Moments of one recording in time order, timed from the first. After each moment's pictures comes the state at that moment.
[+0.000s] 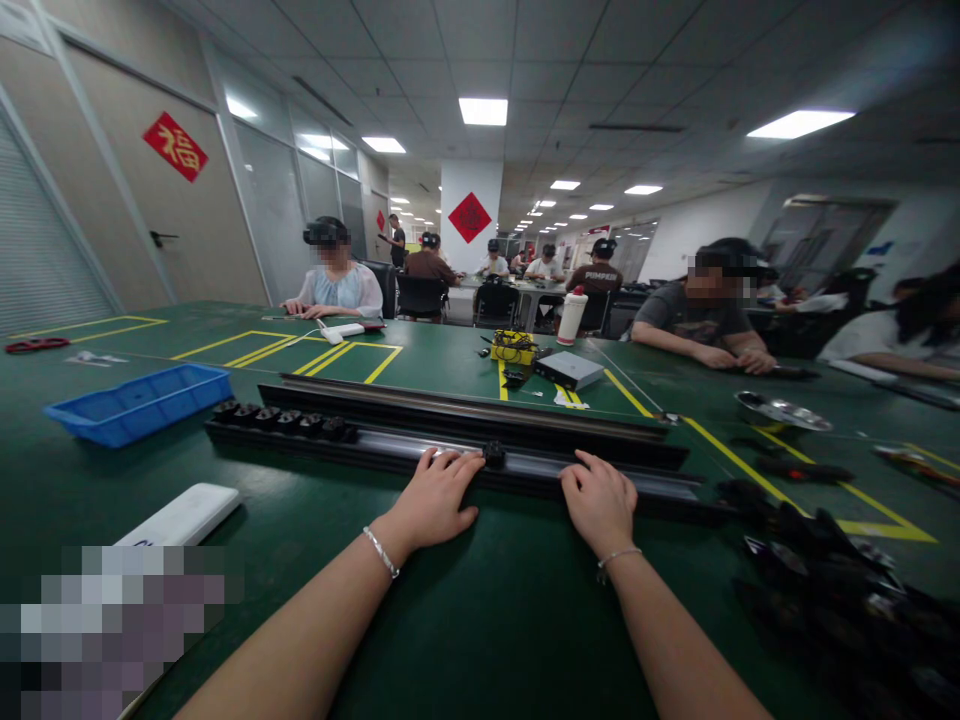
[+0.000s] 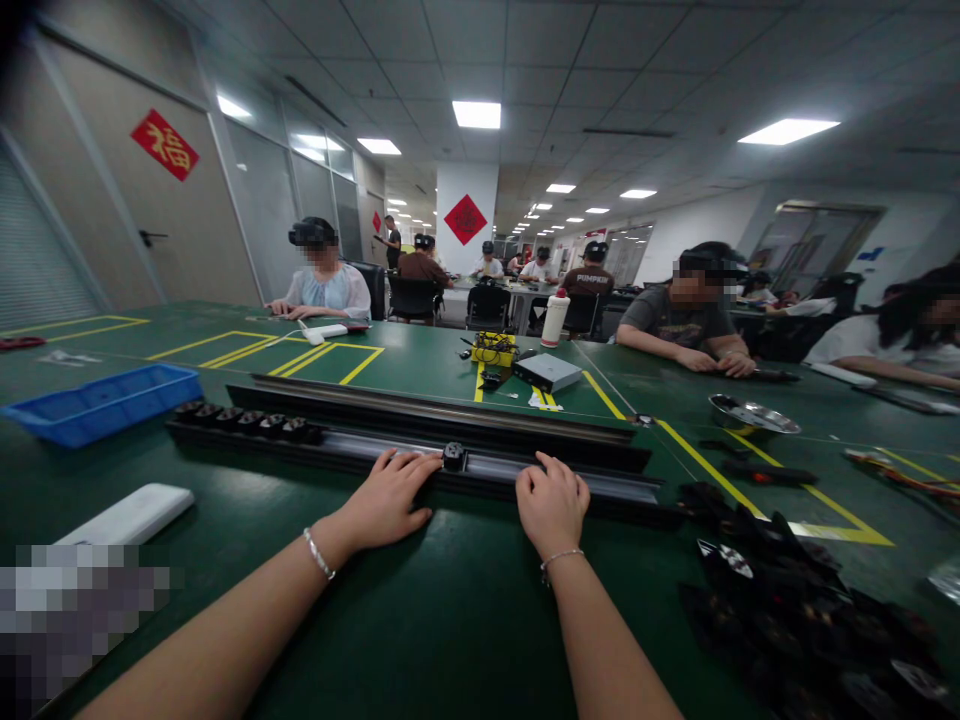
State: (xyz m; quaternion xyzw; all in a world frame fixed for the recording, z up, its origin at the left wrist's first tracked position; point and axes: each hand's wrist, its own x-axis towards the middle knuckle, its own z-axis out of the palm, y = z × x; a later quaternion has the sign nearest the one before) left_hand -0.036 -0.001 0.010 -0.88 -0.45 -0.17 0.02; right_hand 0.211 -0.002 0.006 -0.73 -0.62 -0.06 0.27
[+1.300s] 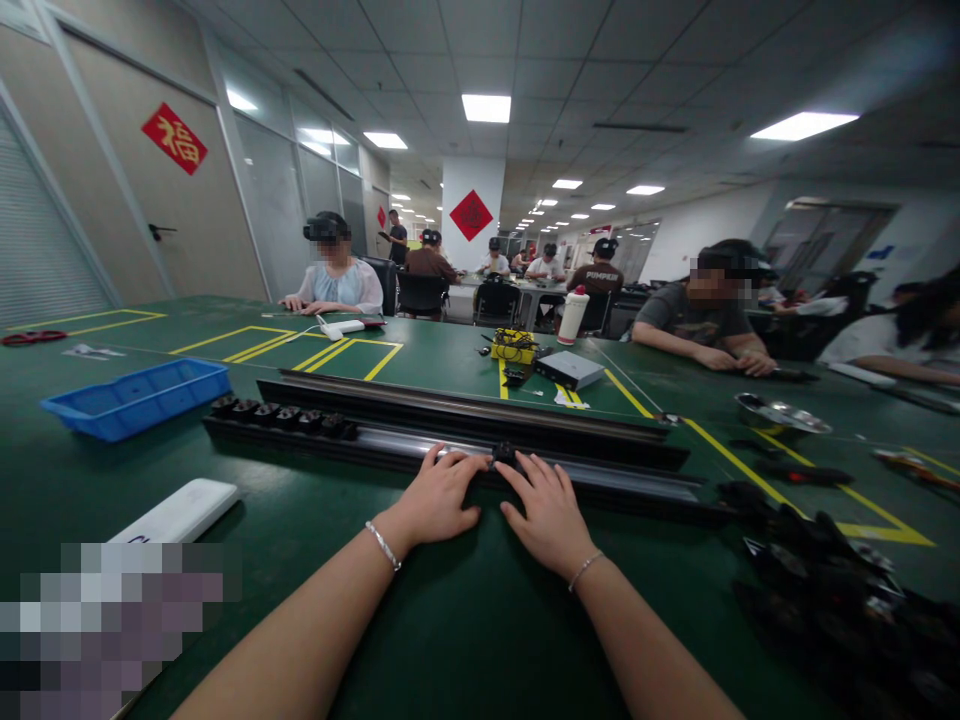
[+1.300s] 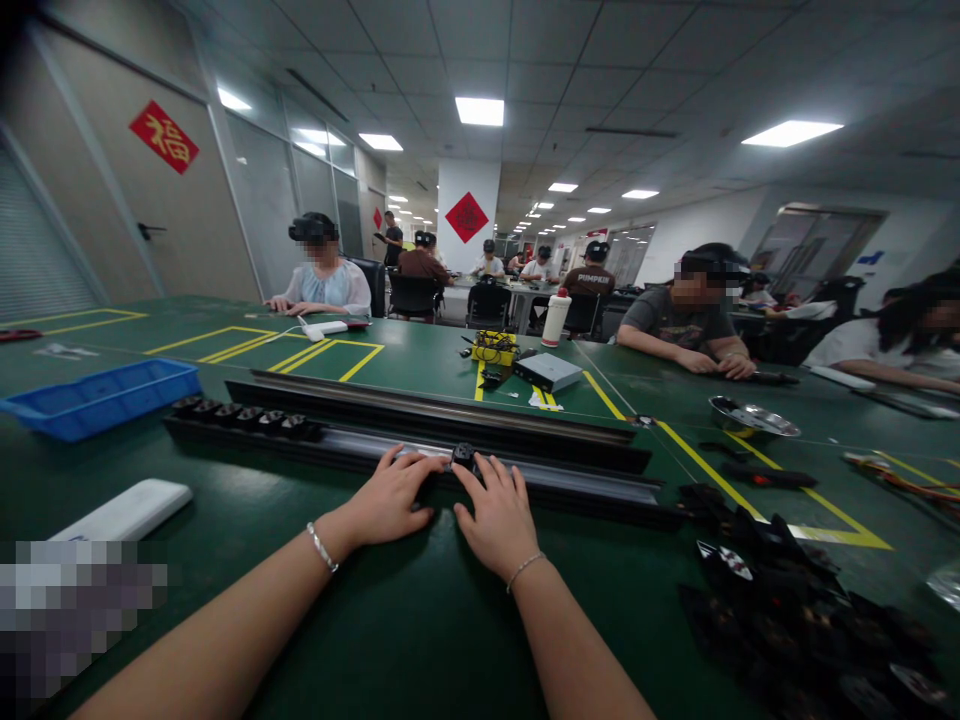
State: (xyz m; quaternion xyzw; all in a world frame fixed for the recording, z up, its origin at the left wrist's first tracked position) left_hand -0.033 0.000 0.013 -0.88 -0.43 -0.19 -0.03; right_hand 0.164 -0.019 0.004 -0.58 -0.80 -0.04 0.16
